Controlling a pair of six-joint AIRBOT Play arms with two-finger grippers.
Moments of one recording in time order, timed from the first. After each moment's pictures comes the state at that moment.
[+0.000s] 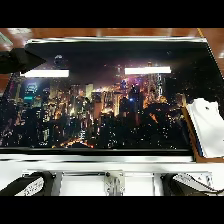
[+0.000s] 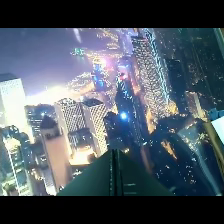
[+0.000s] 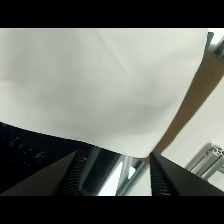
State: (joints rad) left arm 0.06 -1.12 1.54 0.83 -1.21 -1.39; right arm -1.13 -1.26 1.17 -1.35 1.49 1.53
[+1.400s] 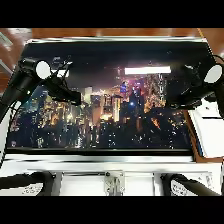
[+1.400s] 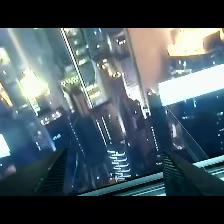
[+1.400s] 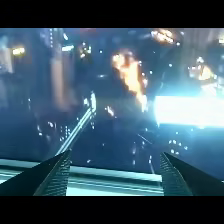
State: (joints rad) left arm -0.36 -1.45 1.54 1.47 -1.47 -1.60; right arm -0.04 -1.26 1.32 -1.41 1.51 1.49
